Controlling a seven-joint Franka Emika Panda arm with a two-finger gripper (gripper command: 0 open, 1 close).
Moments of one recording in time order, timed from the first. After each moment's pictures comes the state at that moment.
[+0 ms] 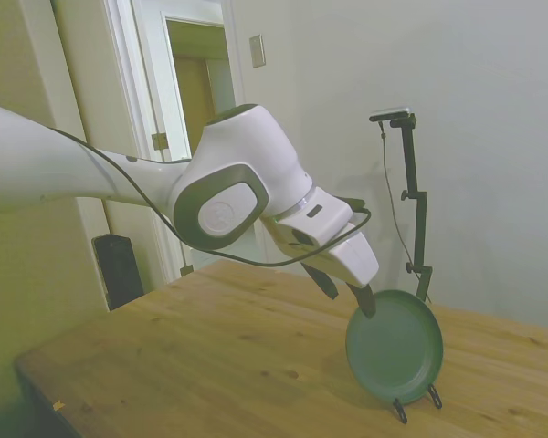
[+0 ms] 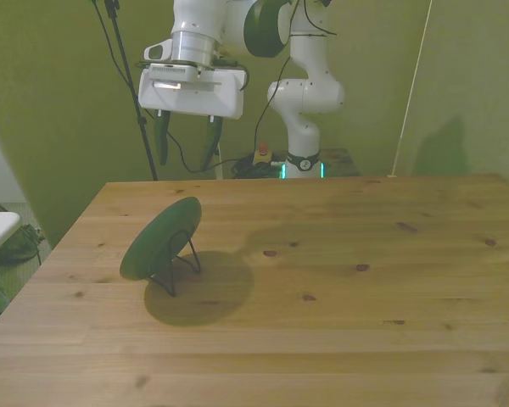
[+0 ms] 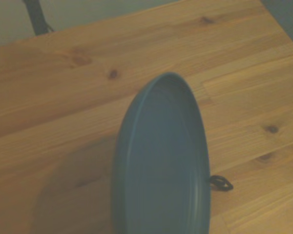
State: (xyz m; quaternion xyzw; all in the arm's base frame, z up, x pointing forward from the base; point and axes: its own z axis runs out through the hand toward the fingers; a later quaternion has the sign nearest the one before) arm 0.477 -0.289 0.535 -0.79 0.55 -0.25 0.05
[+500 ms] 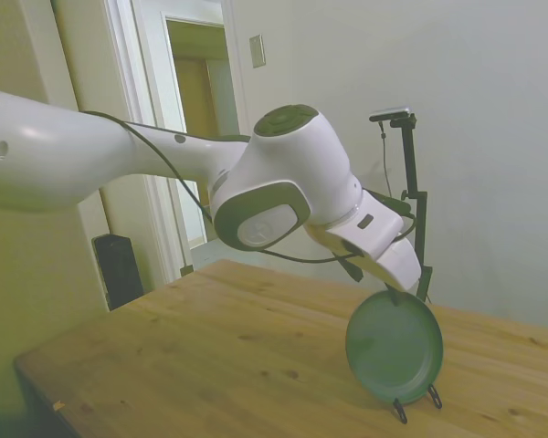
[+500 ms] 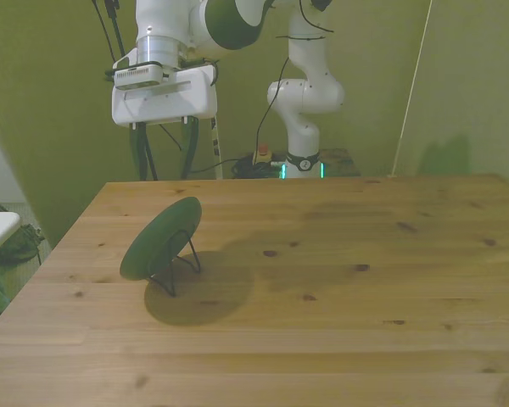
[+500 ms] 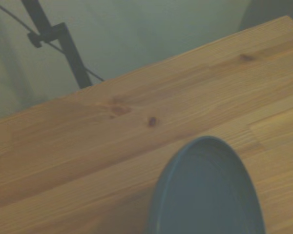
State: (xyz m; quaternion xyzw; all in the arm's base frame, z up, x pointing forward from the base) arm 0.513 -0.323 0.531 -0.79 0.53 -0.25 0.15
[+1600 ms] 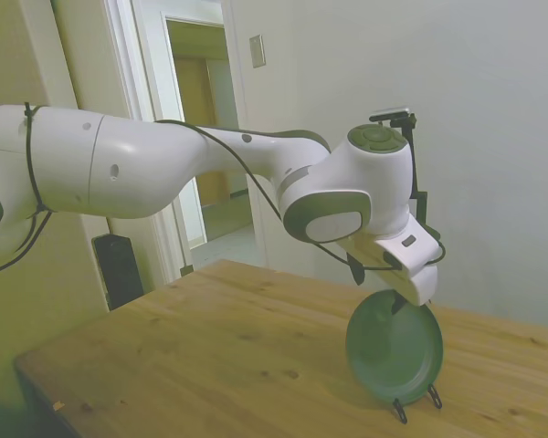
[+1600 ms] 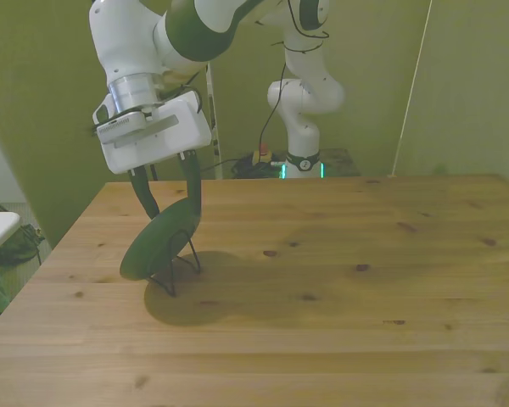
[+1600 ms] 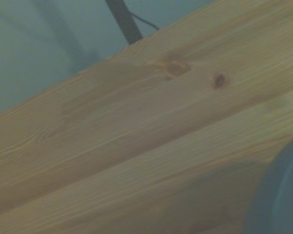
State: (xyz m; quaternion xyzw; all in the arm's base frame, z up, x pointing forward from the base) arm 0.581 -0.337 0.495 -0.80 0.53 -0.13 0.24
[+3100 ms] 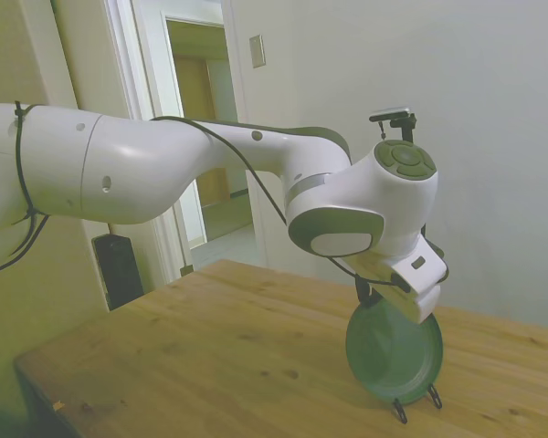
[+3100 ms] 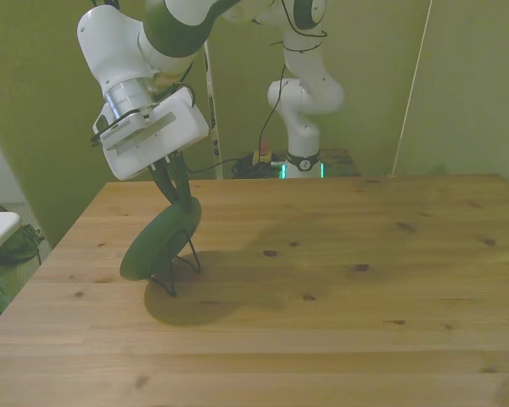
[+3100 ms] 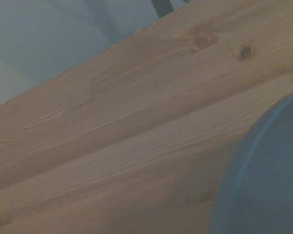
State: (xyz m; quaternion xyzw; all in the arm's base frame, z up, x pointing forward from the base) arm 0.553 -0.357 0.482 -0.81 0.50 -0.11 0.28
